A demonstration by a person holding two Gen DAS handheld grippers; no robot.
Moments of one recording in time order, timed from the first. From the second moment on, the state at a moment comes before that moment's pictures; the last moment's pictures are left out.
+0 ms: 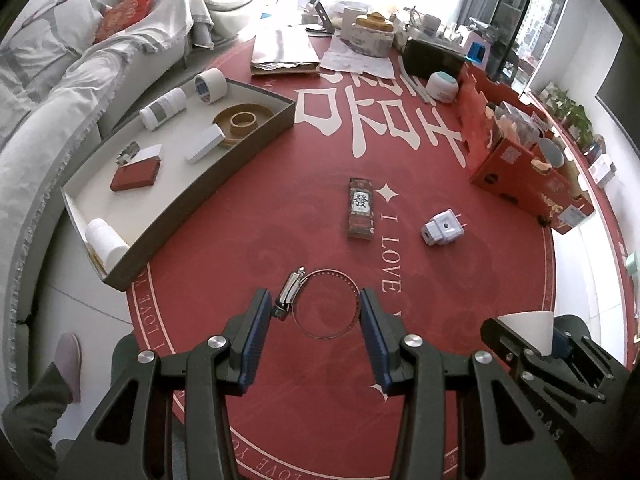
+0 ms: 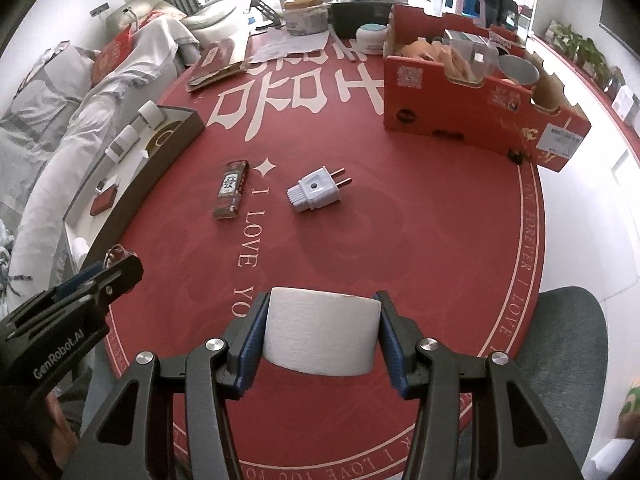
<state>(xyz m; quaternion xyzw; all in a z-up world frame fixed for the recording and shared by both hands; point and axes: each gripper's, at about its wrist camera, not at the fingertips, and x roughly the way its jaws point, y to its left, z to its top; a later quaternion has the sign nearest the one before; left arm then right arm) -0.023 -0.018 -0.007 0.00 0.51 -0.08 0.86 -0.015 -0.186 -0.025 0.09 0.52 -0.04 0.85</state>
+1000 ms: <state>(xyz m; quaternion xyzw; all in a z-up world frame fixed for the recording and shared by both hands) 0.030 0.080 0.254 -0.11 0.34 -0.04 0.93 0.071 -0.125 0.220 0.10 0.37 0.13 0.92</state>
